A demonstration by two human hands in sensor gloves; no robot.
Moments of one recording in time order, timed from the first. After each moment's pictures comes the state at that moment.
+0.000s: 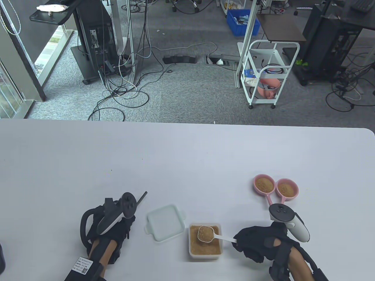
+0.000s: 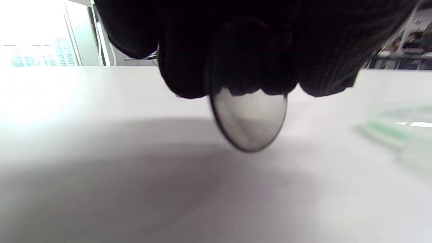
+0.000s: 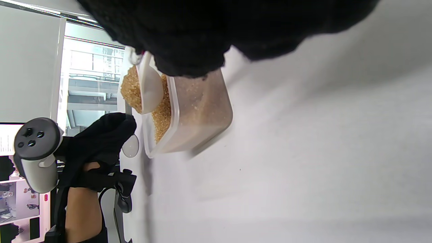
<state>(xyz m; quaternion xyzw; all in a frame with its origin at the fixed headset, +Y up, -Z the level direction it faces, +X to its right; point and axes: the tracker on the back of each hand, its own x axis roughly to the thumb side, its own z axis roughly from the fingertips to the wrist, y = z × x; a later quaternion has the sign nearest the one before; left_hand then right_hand) -0.205 -0.706 -0.311 -0.07 0.05 0.02 1.00 0.249 -0.750 -0.302 0.10 0.42 0.75 0.50</state>
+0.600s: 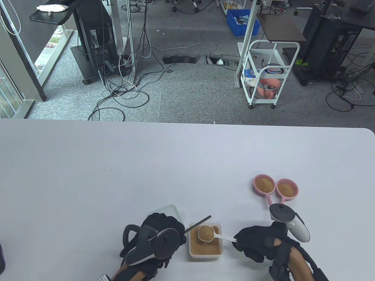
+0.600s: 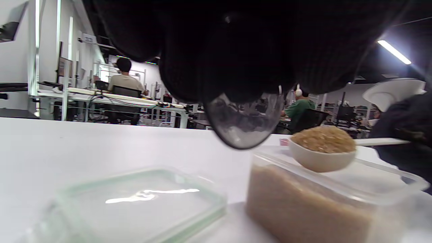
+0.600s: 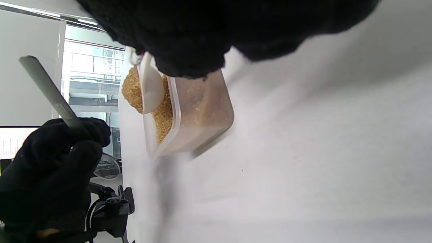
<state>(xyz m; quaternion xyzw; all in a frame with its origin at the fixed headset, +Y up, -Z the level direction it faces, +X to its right) -0.083 -0.664 -0.234 0.04 -0.23 0.07 0.97 0.249 -0.749 -0.302 0.10 0.42 0.75 0.51</state>
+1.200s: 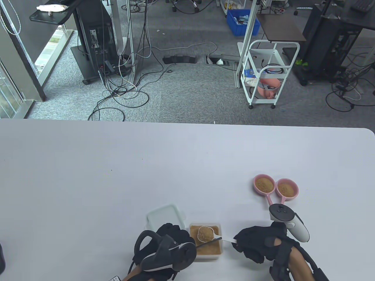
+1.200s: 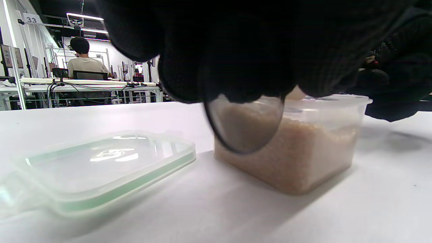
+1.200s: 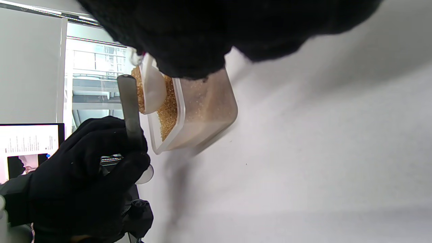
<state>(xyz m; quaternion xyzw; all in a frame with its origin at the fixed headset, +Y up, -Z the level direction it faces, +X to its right) -0.055 -0.686 -0.226 -0.01 -0.28 0.00 0.96 0.248 -0.749 -0.301 0.11 0.43 0.74 0.51</state>
